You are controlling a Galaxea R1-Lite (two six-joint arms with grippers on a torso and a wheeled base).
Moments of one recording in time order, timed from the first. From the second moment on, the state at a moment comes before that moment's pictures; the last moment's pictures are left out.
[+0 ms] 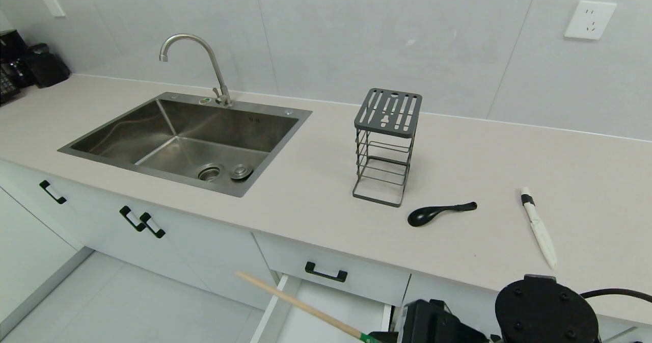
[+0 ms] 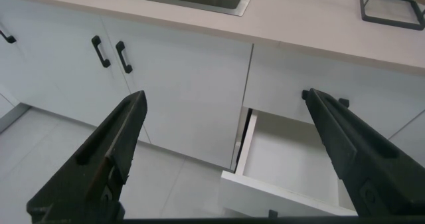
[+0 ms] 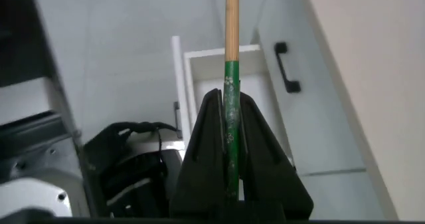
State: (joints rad) left arm 0.00 0.00 0.00 0.00 0.03 -0.04; right arm 1.06 1.71 -0.42 -0.89 0.03 -0.29
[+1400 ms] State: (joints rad) left arm 0.00 0.00 0.00 0.00 0.03 -0.04; right arm 1.08 1.79 -0.47 -0.93 -0.03 -0.28
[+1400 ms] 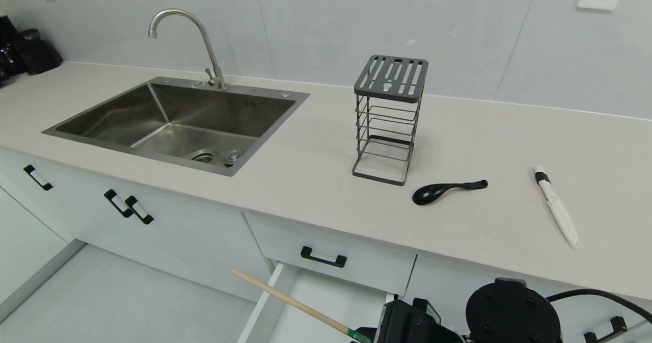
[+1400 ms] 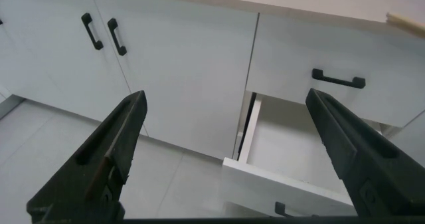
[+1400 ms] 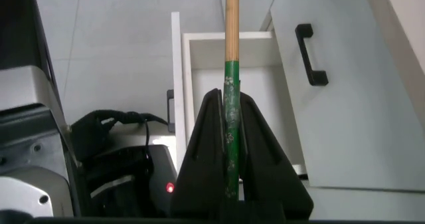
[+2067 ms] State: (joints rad) left arm 0.00 0.00 0.00 0.00 0.03 -0.04; right arm 1.08 1.82 -0.58 -0.88 -0.04 -0.28
